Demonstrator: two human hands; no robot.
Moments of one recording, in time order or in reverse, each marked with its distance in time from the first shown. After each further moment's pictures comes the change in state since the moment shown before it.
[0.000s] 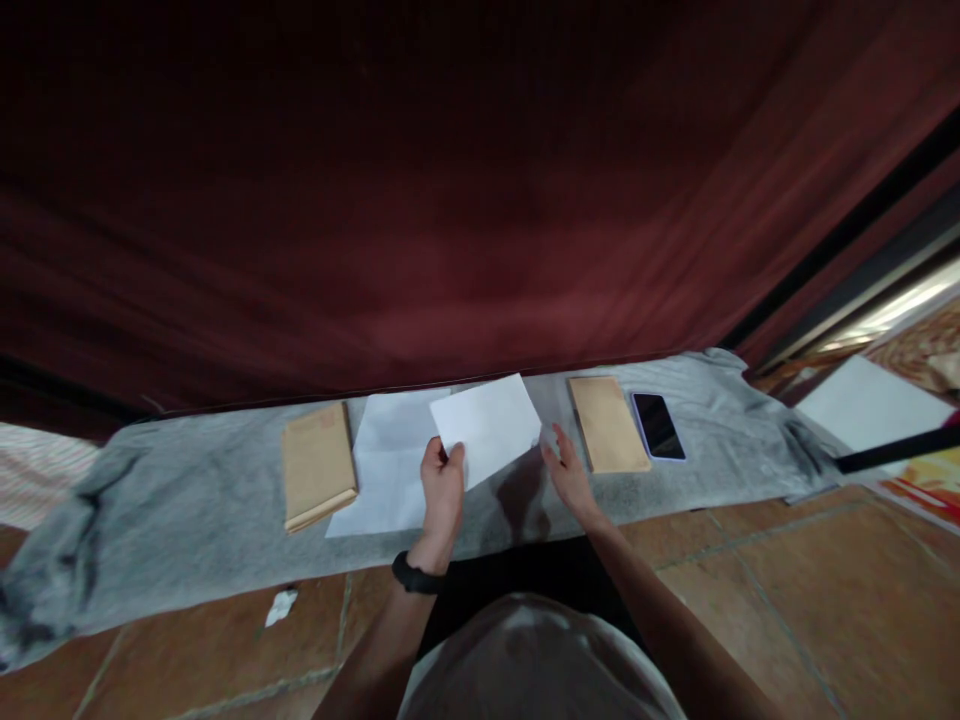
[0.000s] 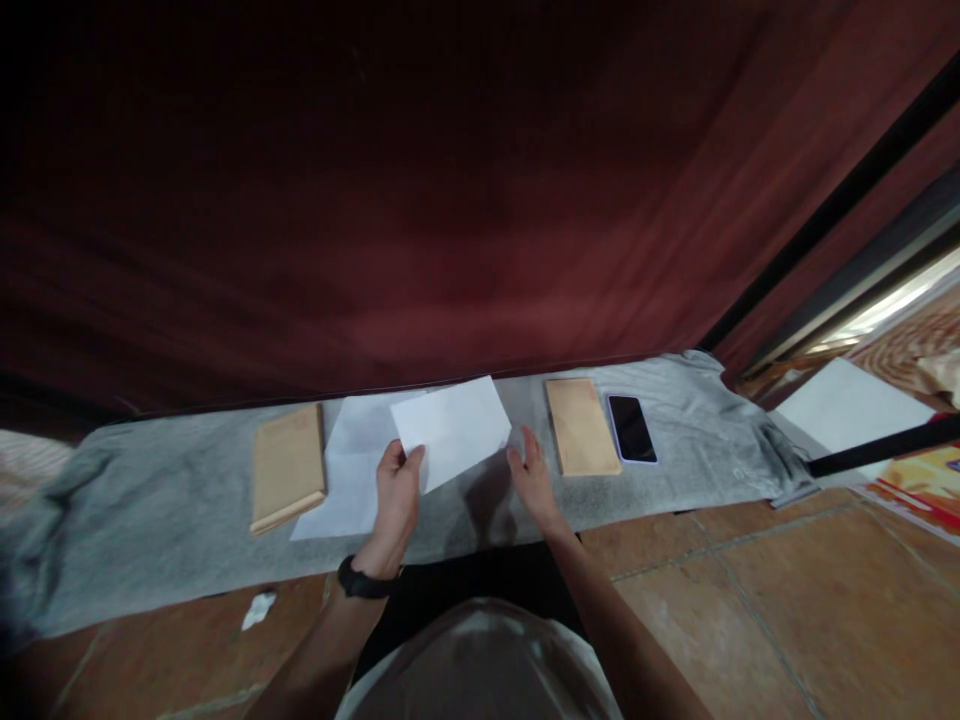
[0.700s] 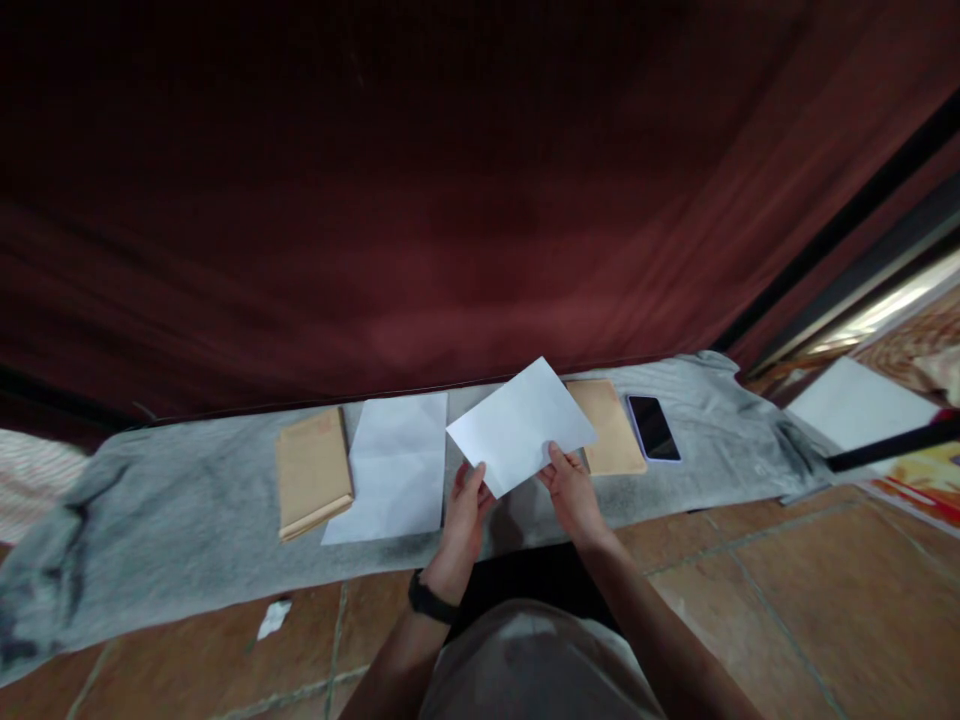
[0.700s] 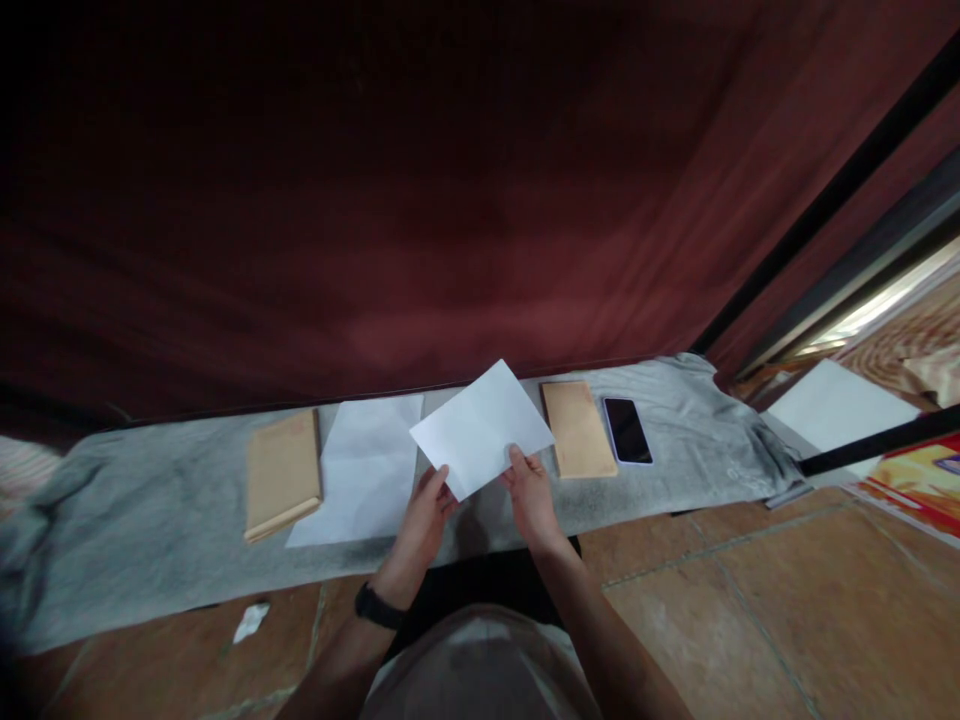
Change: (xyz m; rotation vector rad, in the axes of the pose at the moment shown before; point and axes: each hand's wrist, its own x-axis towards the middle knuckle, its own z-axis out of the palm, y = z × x) left_hand -0.038 -0.034 0.009 -0.271 -0.134 -0.476; right_hand 0.001 -0.076 -0.049 1.402 0.034 0.622
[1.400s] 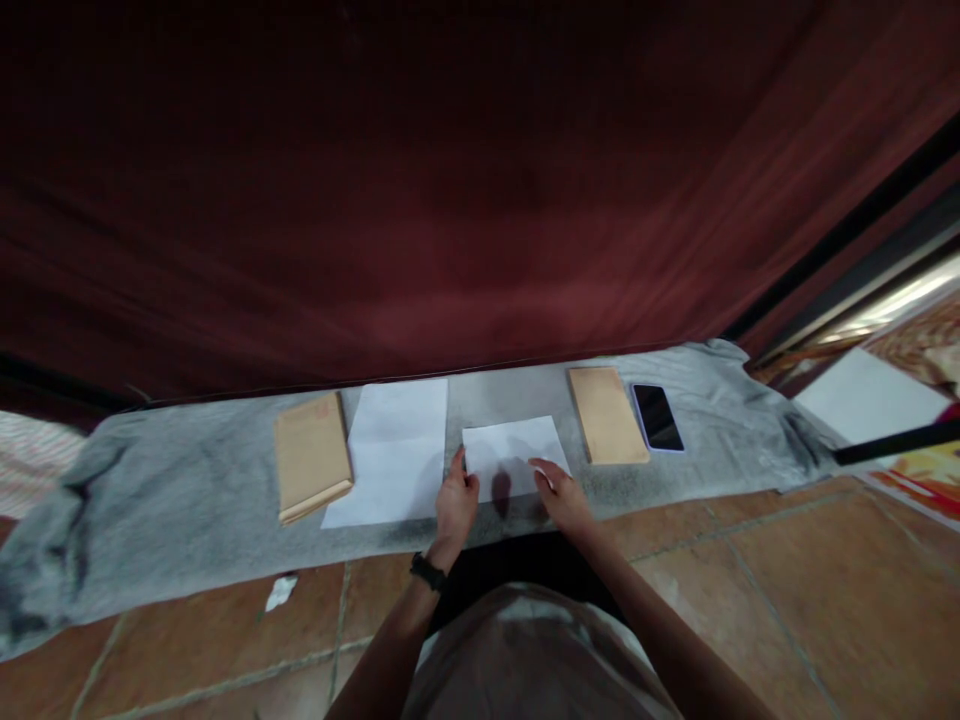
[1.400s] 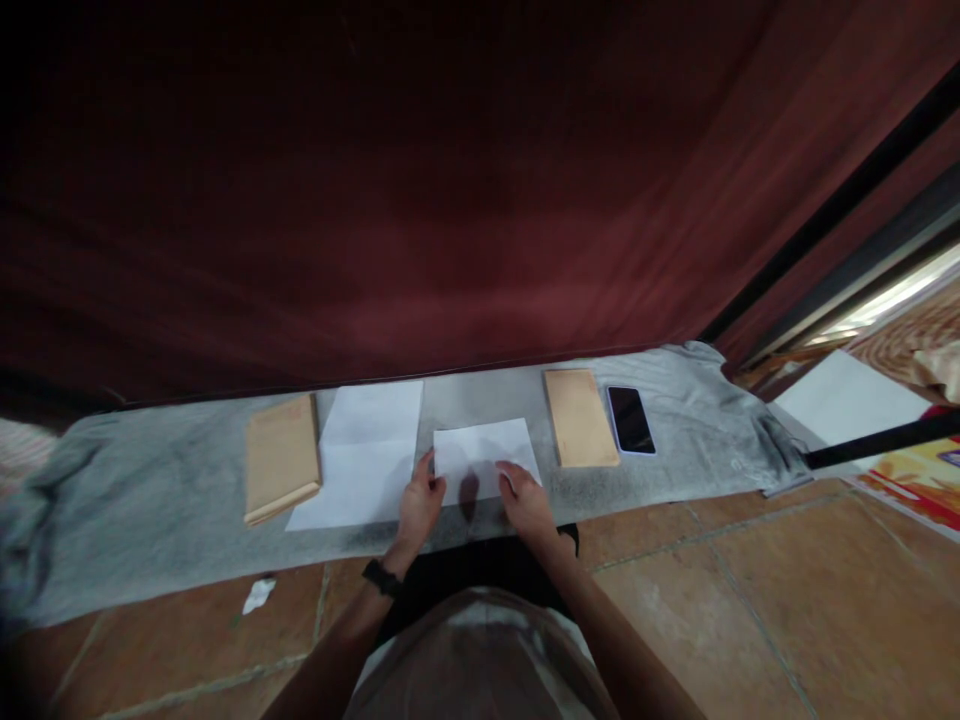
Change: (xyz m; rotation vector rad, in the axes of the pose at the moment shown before) left_hand 0.032 -0.018 -0.042 1.289 0.075 0.352; right_hand 0.003 0.045 -0.068 -1.078 -0.331 -0.213
